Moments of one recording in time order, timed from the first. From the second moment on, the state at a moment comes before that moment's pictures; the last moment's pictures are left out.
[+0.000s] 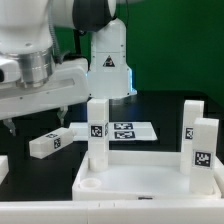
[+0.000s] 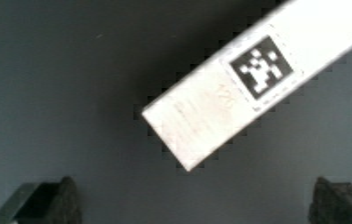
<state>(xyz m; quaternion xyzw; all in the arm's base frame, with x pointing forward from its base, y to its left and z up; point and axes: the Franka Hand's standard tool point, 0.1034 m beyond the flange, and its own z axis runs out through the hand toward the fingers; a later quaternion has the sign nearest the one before) 0.456 -0.157 0.052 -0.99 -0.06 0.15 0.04</state>
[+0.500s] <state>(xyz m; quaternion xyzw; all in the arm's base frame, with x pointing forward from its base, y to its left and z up) 0.460 -0.150 0.047 -0.99 0.07 0.15 0.05</state>
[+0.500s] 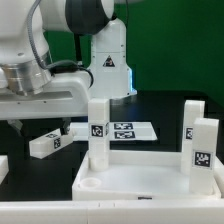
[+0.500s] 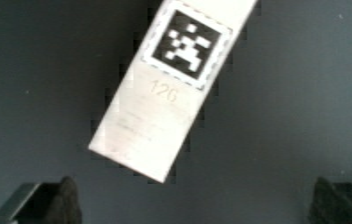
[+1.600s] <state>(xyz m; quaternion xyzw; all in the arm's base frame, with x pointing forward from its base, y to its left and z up) 0.441 -0.151 0.038 -0.86 0.28 0.38 0.19</state>
